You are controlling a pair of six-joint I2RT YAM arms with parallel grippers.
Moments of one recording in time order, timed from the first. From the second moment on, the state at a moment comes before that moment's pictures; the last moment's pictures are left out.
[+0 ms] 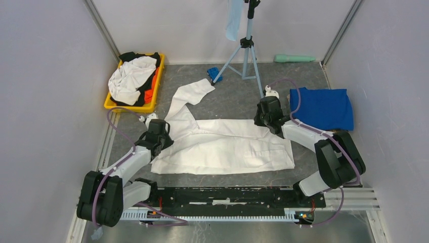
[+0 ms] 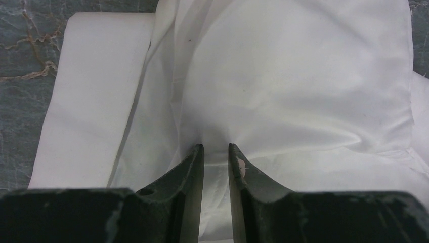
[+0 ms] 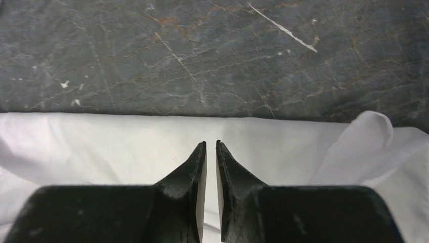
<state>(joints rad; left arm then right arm) -0.22 1.11 0.42 -0.18 -0.23 -0.64 0.43 1.50 0.78 0.01 0.15 0.48</state>
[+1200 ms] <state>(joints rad) -0.27 1.48 0.68 -0.13 -0.29 -0.61 0.36 1.60 0.92 -0.20 0.43 0.36</state>
